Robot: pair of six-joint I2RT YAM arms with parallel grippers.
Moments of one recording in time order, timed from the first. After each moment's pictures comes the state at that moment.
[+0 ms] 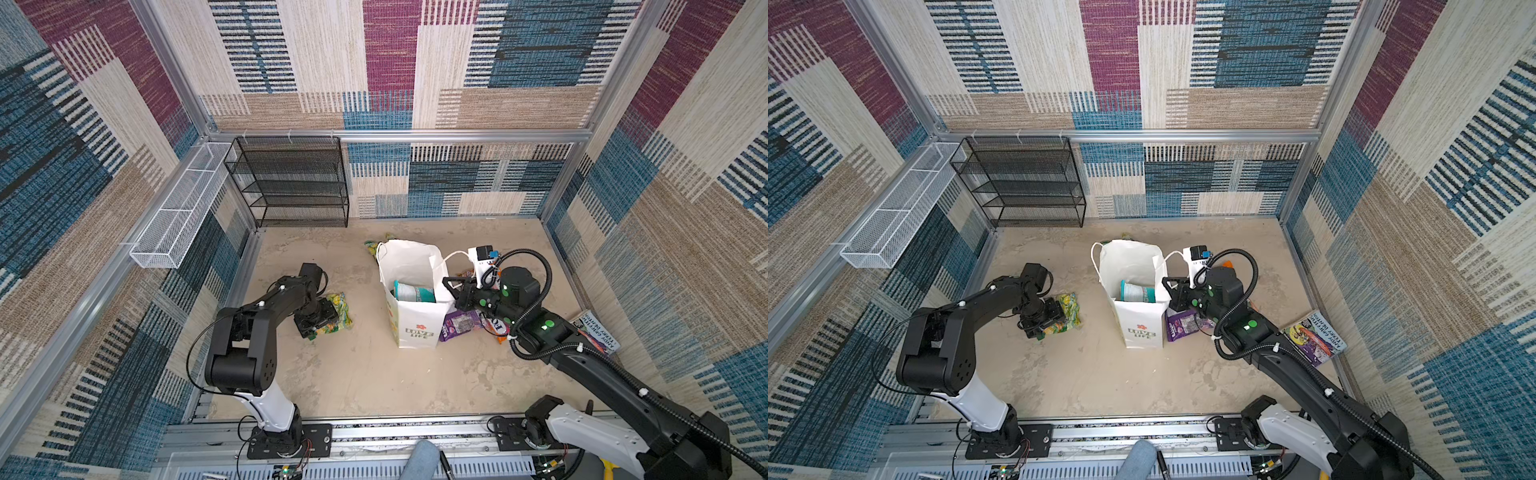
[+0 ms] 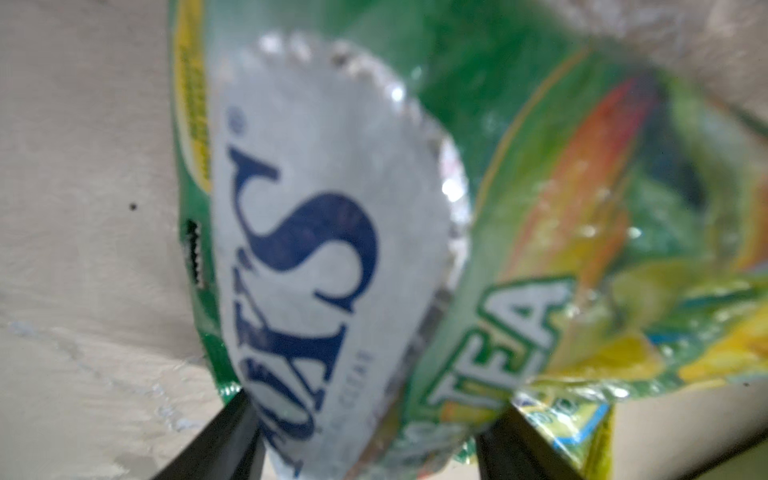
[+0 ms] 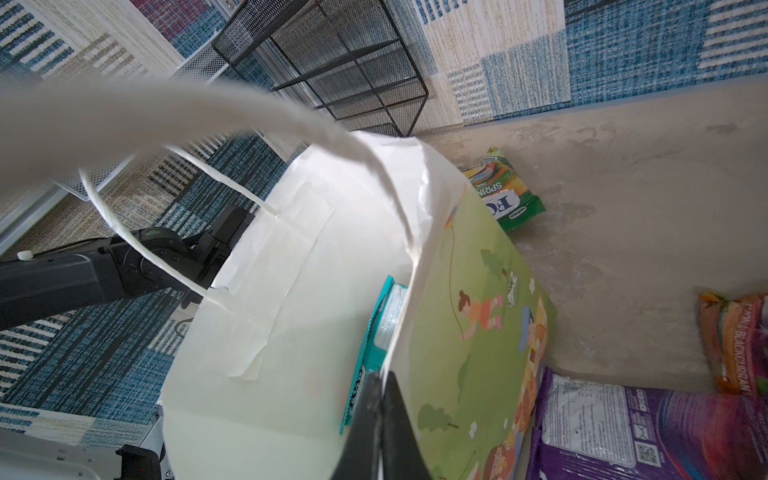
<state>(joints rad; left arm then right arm) -0.11 1.68 1.00 -0.77 0.09 -0.65 0.54 1.00 0.78 -0.09 -0.24 0.51</state>
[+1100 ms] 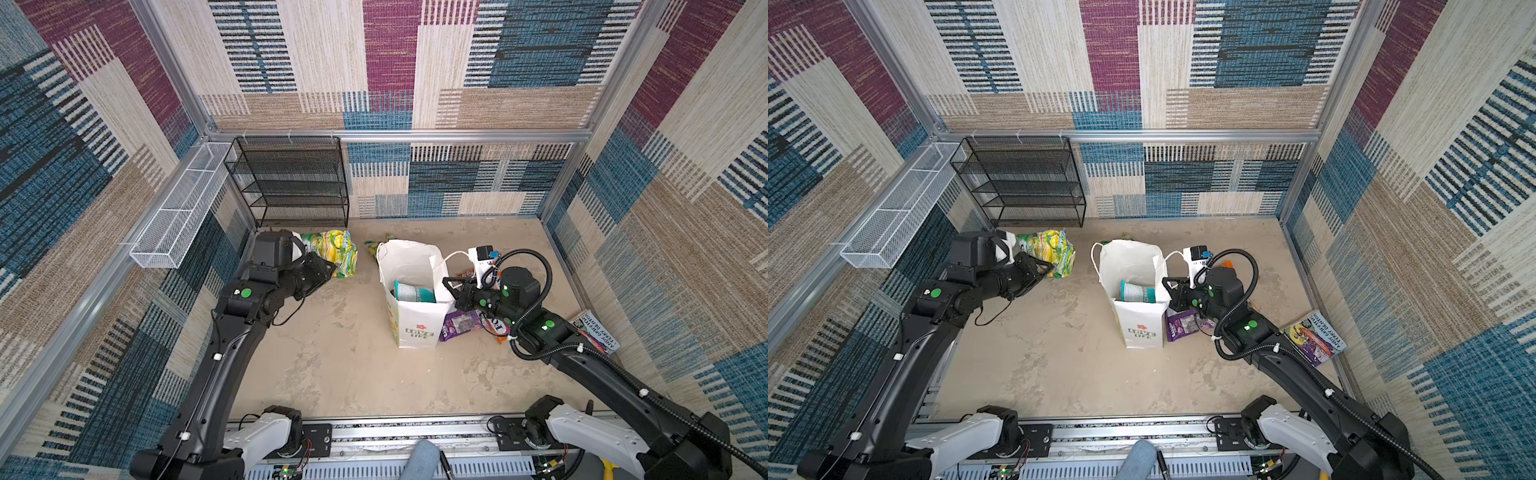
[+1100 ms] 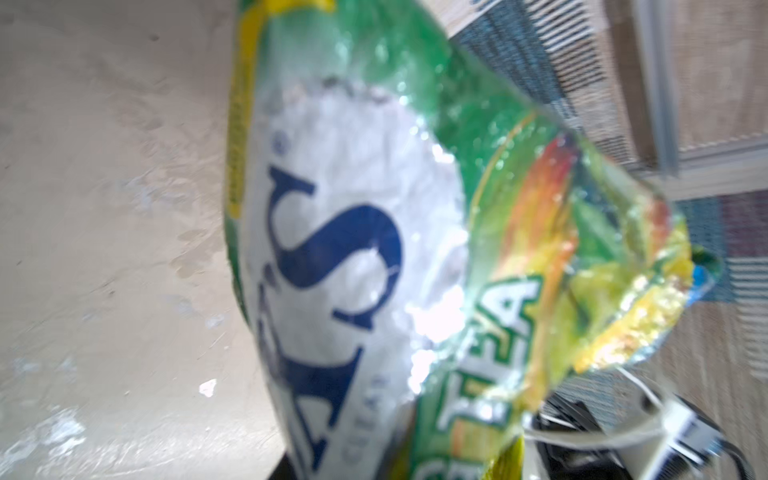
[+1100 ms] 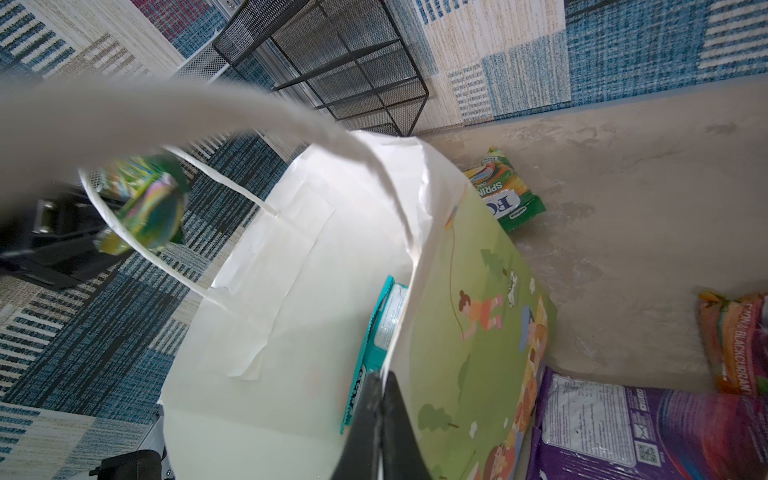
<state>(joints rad) -0.25 1.13 1.41 -0.88 0.26 -0.78 0.54 0.99 0.78 -0.09 -0.24 0.51</state>
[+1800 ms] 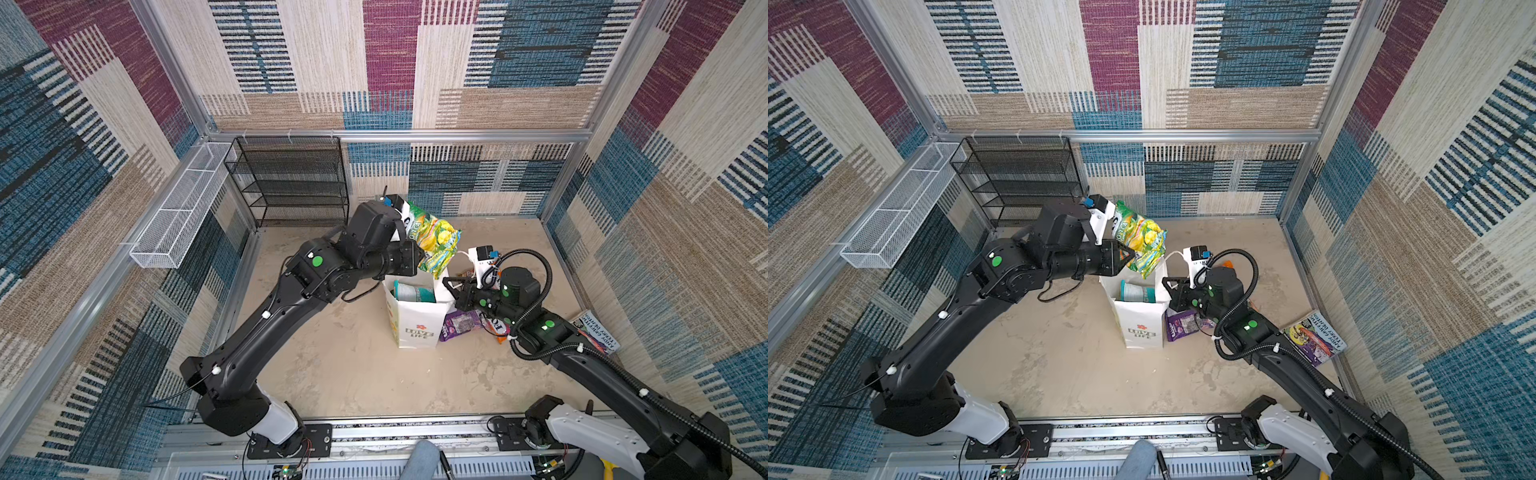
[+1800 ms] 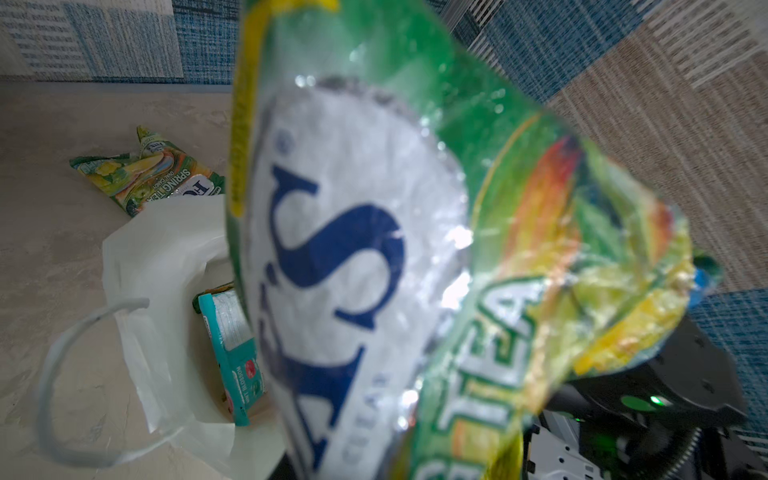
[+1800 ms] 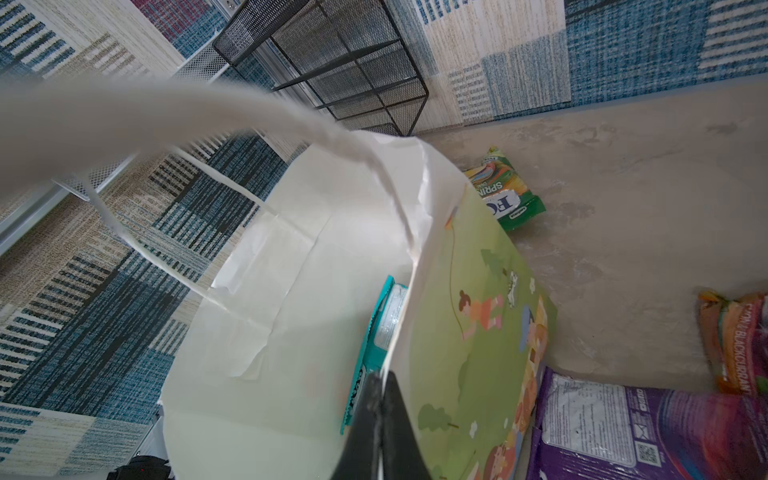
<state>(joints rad) -0.86 1.56 1.97 -1.03 -0.04 -0.57 0.54 0.99 0.78 -0.09 -0.24 0.51</state>
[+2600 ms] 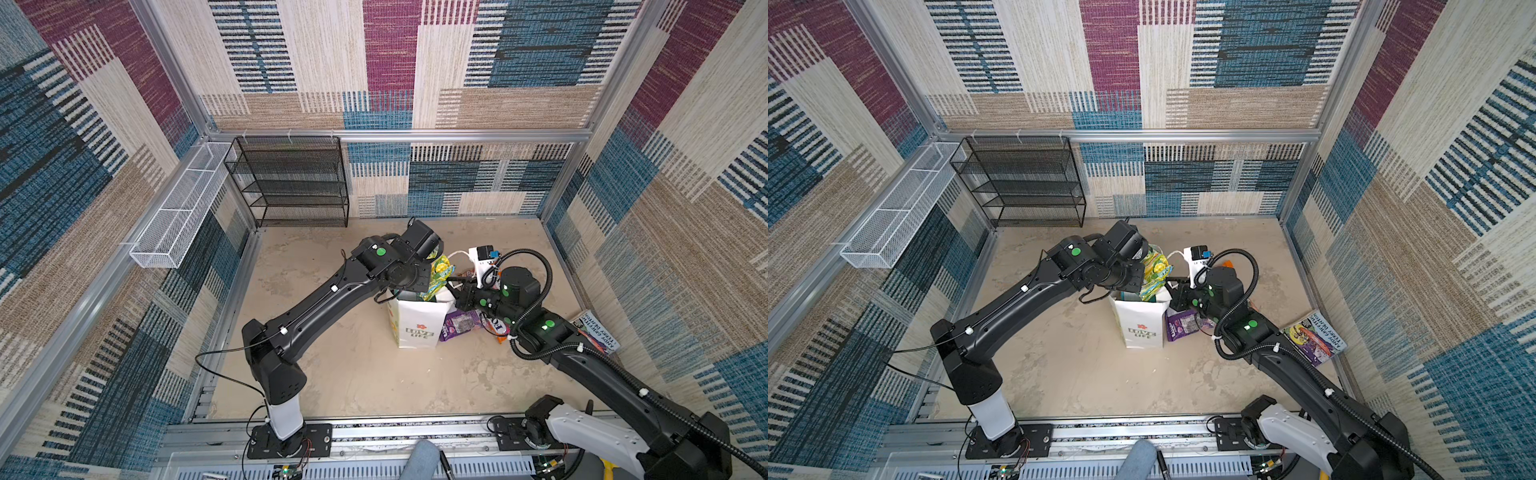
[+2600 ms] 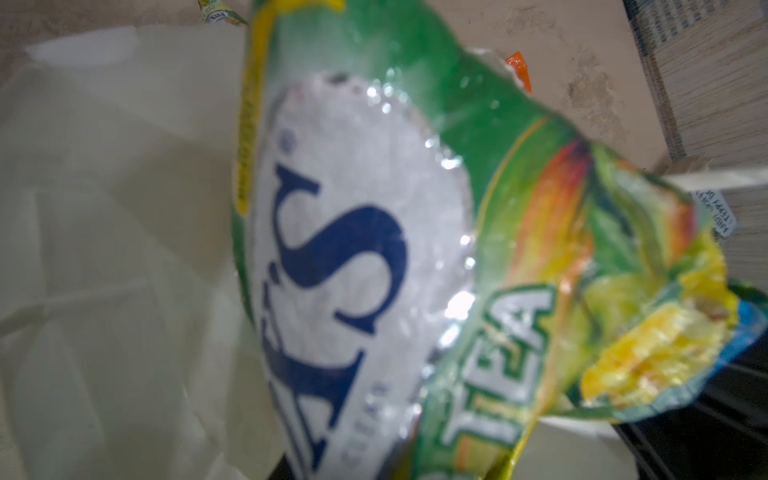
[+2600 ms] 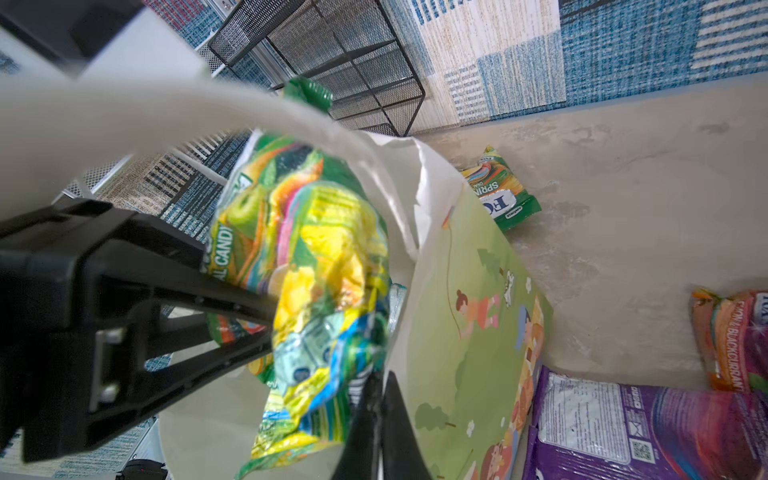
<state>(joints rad) -0.89 1.79 1.97 -1.20 -0.19 -0.57 0.54 0.99 0.78 -0.09 -0.24 0.51</state>
